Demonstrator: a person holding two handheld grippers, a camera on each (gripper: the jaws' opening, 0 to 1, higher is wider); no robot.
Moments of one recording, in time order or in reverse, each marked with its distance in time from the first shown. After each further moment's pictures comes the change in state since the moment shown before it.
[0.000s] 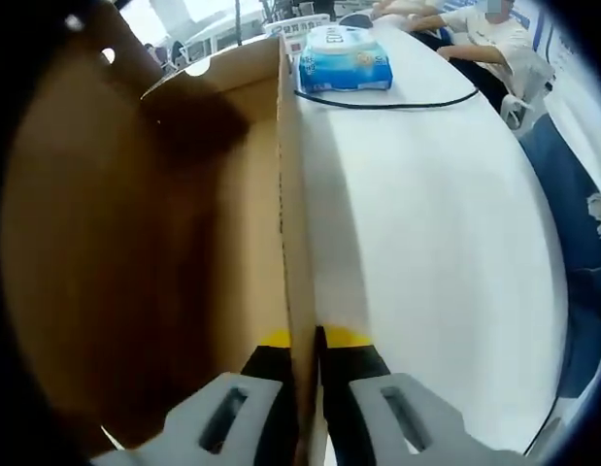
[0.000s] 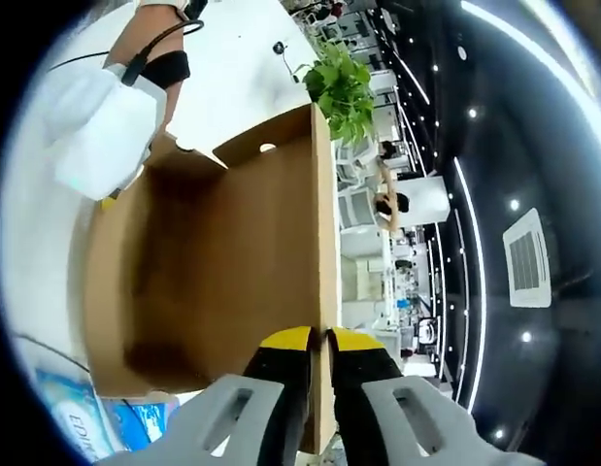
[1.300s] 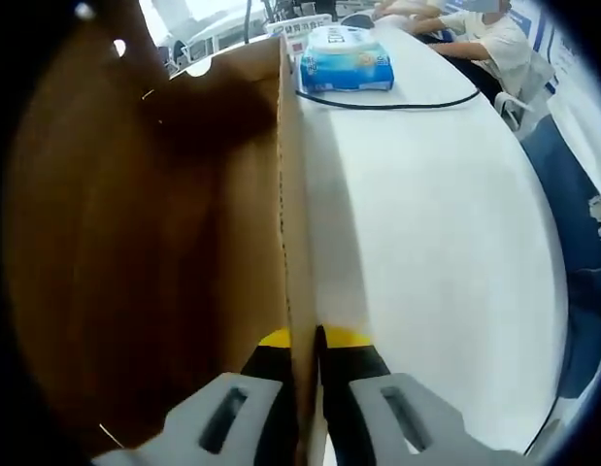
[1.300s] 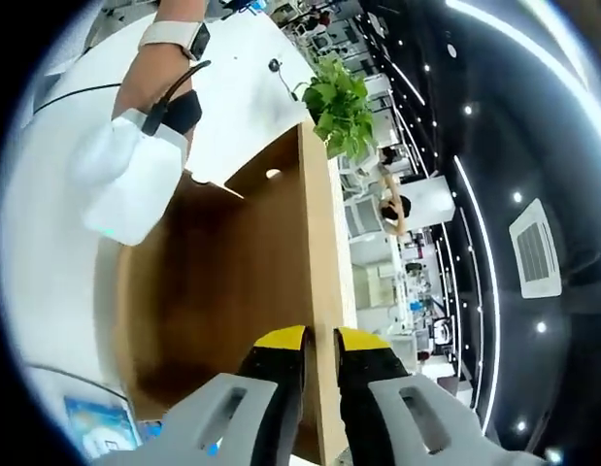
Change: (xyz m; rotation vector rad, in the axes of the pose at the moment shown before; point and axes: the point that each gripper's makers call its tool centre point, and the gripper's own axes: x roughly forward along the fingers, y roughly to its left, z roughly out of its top) left arm 0.000 0.002 0.001 -0.009 -0.001 -0.001; right arm -0.019 0.012 0.021 0.082 -0.048 0.038
